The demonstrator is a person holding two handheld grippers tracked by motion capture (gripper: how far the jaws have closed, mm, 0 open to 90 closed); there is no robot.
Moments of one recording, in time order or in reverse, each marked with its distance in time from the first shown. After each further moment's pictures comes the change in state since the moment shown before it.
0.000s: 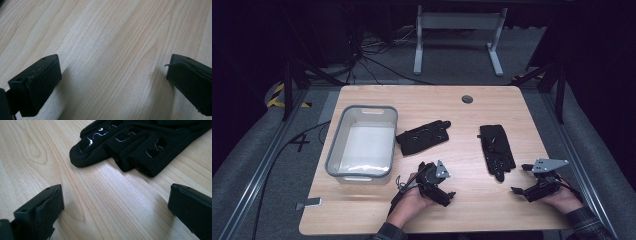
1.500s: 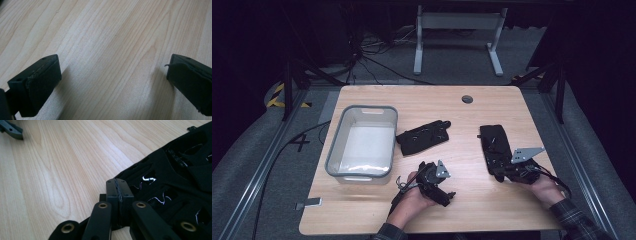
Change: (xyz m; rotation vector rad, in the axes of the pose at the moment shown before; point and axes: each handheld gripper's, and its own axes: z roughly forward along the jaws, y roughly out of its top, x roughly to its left) left arm 0.001 0.000 0.000 0.002 -0.007 0.019; right arm 0.014 0.059 0.031 0.024 0.112 -0.063
